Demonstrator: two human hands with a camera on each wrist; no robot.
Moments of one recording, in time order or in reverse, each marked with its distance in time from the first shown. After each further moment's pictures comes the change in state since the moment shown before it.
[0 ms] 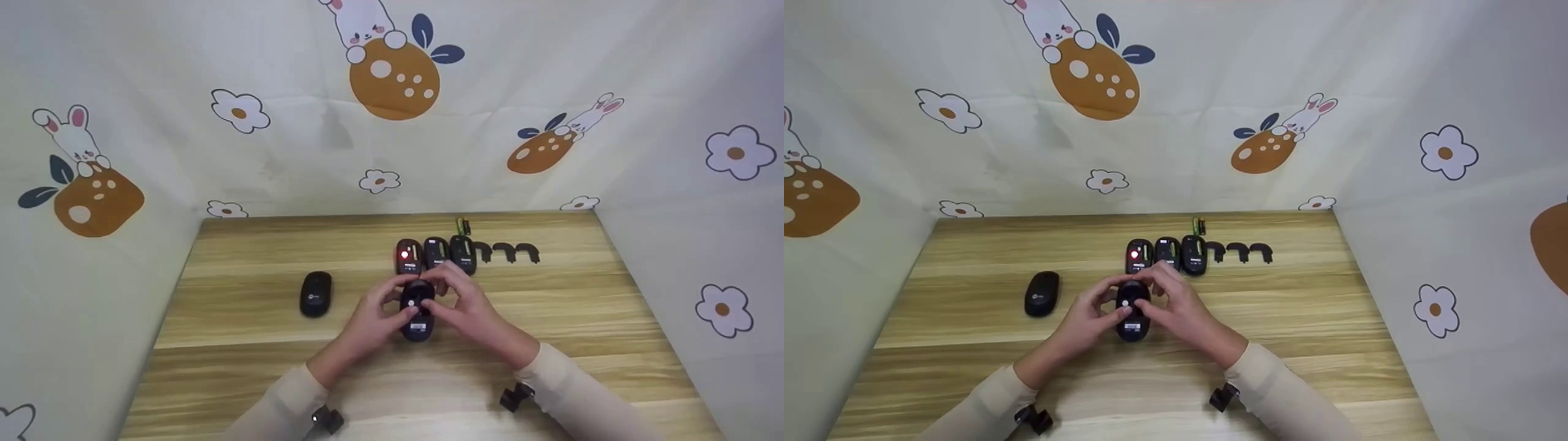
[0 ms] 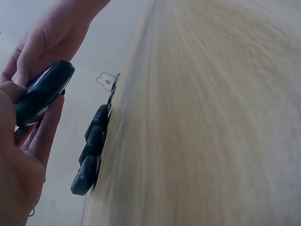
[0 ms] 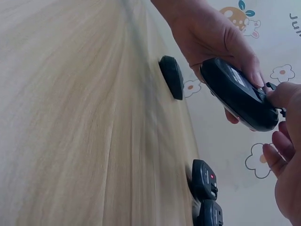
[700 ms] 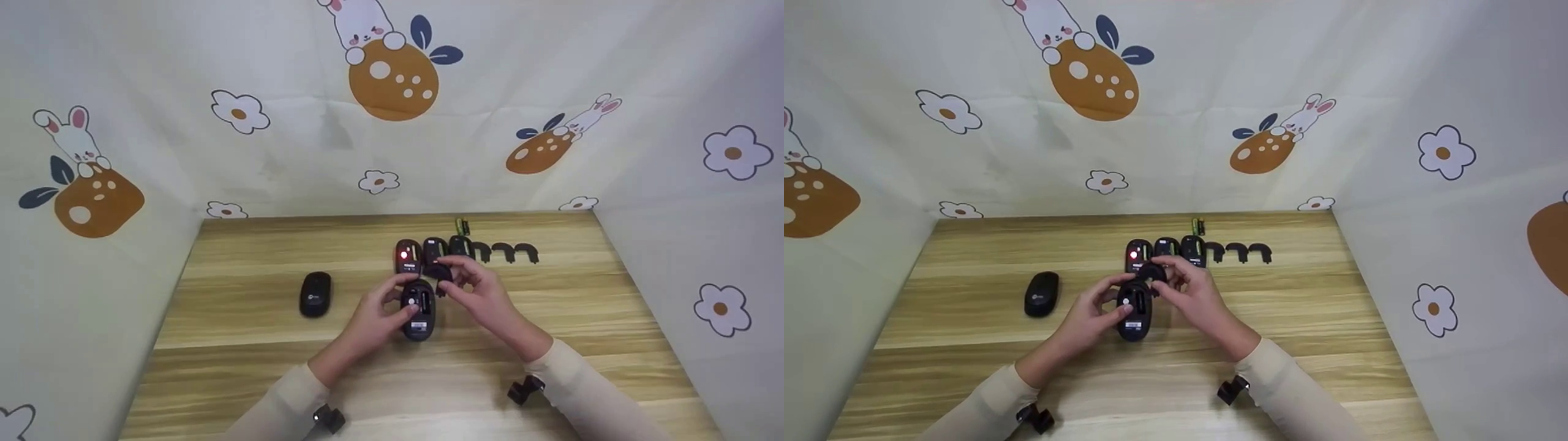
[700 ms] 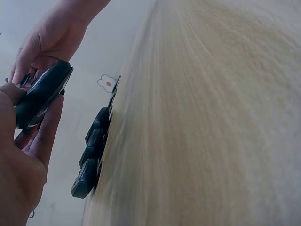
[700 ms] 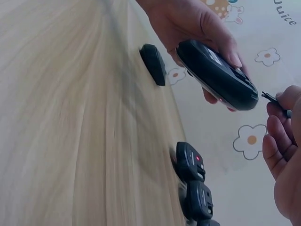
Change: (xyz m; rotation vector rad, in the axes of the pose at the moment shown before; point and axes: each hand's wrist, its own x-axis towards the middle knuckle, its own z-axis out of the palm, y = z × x) left_hand 0.002 0.014 0.004 -0.078 0.010 -0.141; right_hand 0.000 0.005 -0.027 0.091 0.077 0.190
